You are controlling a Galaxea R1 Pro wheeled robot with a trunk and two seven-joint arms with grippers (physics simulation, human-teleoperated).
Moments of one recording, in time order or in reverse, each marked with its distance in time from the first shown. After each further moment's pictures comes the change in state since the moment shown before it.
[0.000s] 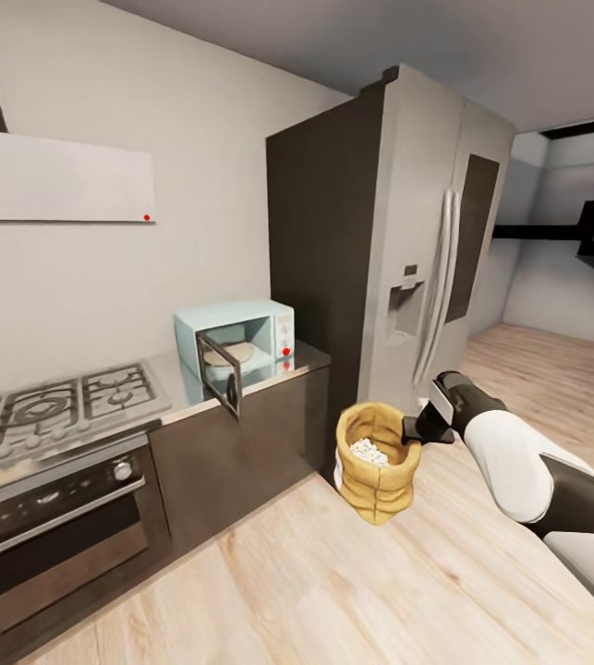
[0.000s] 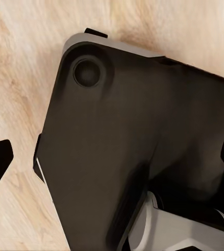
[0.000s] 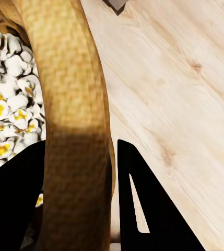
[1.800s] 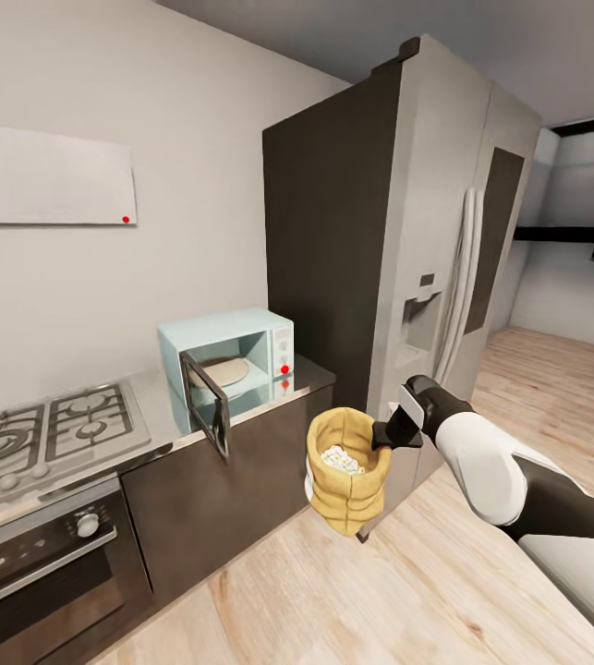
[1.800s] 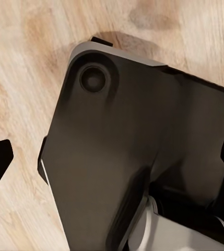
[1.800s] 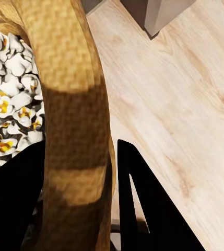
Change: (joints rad) left arm 0.000 -0.002 0.011 -0.003 0.009 -0.033 0.017; right arm -0.001 0.095 -0.004 0.039 0.001 -0.013 0.003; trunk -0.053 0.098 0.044
